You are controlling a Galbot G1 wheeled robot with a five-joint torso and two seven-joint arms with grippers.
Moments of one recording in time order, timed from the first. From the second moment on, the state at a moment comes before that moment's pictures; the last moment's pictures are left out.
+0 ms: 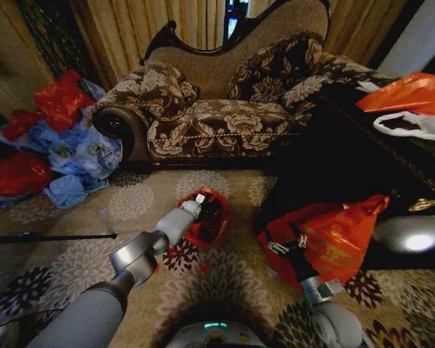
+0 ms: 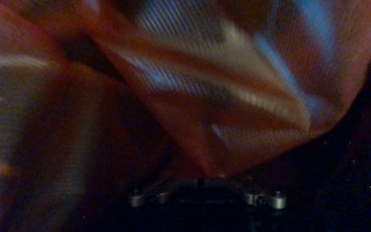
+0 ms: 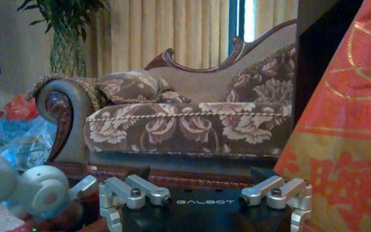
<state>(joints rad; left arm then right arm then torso) 0.16 -1.43 0.49 -0.48 -0.66 0.48 0.06 -1.63 1.14 0.53 2.06 0.35 0.26 -0.09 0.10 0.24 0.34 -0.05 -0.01</state>
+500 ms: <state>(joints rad) 0.12 -1.44 0.44 -0.48 -0.69 0.45 0.03 -1.66 1.11 0.54 2.10 0.38 0.23 -0.07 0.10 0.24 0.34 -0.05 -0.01</state>
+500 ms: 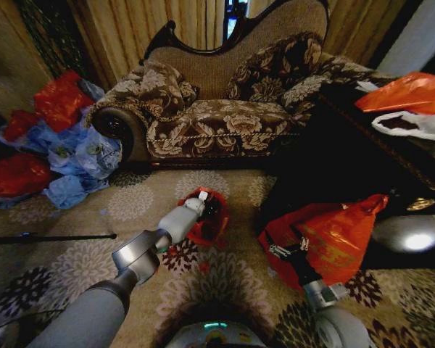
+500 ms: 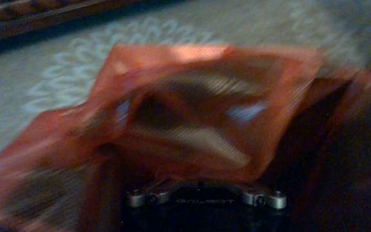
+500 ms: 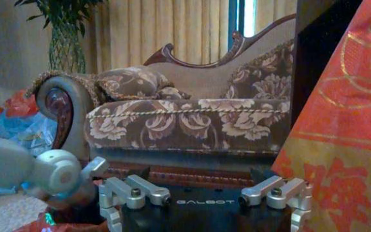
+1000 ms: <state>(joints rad) 0.18 -1.43 0.52 -0.56 -0.71 0.49 0.02 -1.69 1.11 0.55 2.10 0.38 0.23 -0.07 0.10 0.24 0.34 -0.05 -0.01</state>
